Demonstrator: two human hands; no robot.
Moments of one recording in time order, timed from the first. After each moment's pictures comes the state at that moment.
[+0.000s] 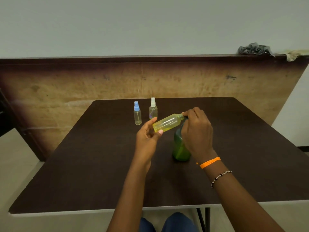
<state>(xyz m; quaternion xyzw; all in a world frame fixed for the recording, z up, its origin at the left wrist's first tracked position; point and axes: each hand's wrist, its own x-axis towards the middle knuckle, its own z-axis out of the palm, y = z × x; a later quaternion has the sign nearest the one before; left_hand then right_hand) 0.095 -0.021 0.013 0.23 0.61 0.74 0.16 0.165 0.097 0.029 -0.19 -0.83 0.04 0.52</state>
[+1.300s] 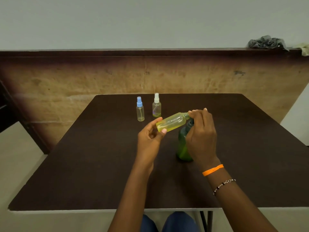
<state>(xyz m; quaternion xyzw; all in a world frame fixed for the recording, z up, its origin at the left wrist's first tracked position) 0.092 -0.019 0.004 0.23 0.59 0.76 0.17 0.158 0.099 0.005 -0.18 -0.80 0.03 0.58</state>
